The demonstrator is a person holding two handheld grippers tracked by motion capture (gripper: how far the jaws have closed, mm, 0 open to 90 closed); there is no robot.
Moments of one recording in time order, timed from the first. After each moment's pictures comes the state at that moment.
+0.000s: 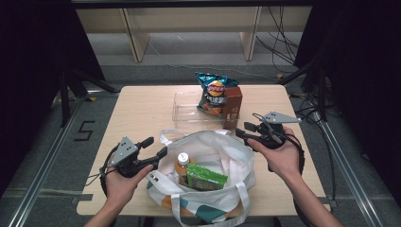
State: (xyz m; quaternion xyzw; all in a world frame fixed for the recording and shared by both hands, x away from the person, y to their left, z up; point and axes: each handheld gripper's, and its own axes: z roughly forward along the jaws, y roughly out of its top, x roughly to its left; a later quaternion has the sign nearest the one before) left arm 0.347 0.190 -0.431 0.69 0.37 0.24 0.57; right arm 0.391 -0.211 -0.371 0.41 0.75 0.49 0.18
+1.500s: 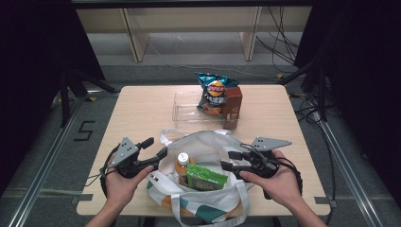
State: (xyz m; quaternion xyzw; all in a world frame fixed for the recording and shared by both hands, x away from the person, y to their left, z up) left arm 0.345 0.189 -0.430 0.70 0.37 0.24 0.57; right arm 0.334 -0.187 -0.387 0.31 0.81 0.50 0.07
